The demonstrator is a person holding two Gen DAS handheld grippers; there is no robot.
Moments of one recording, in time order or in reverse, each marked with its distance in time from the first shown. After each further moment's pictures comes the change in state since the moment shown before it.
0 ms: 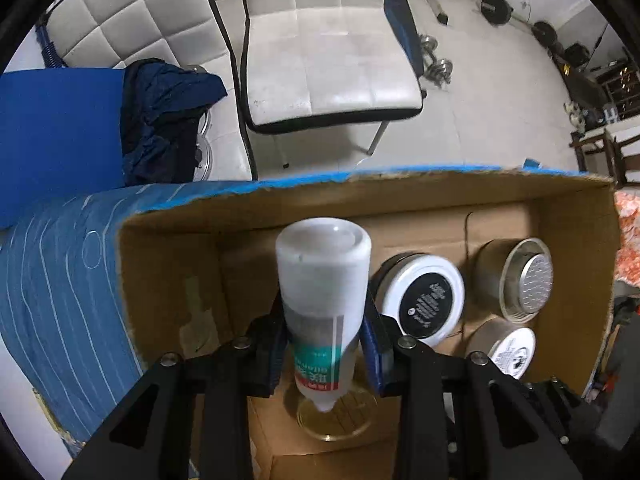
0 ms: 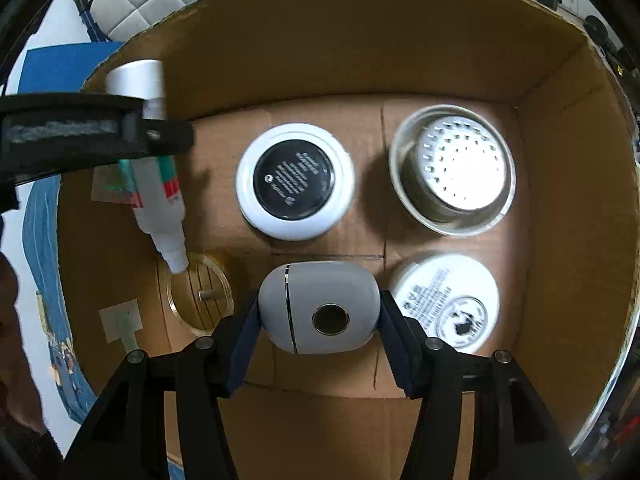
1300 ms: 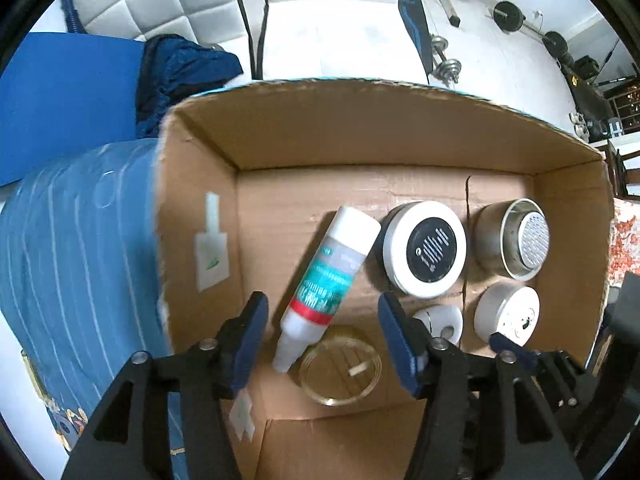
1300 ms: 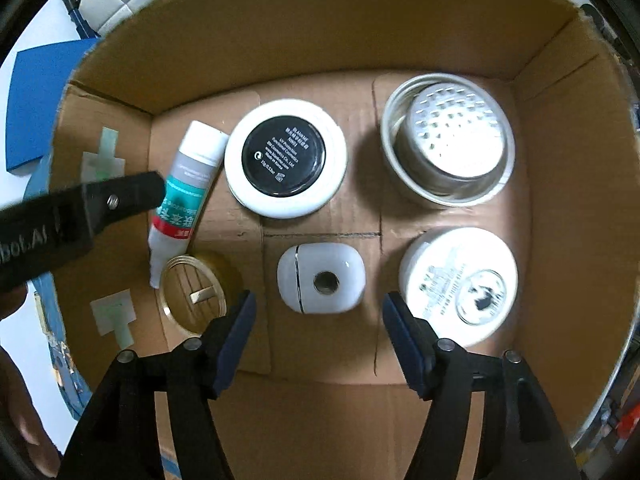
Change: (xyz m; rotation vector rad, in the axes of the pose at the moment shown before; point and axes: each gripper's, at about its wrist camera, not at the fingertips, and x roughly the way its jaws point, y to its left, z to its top) left arm -0.006 0.028 -0.034 -0.067 0.017 -0.011; right arm 0.013 0.023 0.003 0.023 0.017 -0.009
